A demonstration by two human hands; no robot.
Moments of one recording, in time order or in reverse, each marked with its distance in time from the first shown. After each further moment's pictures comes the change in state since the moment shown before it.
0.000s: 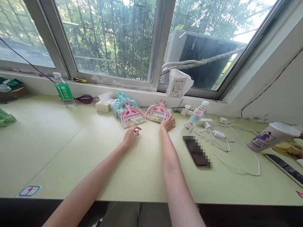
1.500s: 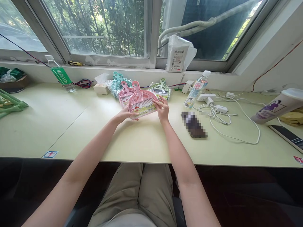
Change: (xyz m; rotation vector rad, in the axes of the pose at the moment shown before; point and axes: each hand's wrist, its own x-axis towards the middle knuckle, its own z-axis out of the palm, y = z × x) left_hand -0.017 0.022 -0.029 -0.736 -0.422 -0.011; right_hand -0.069 0.025 -0.089 0.705 -0.343 -0.504
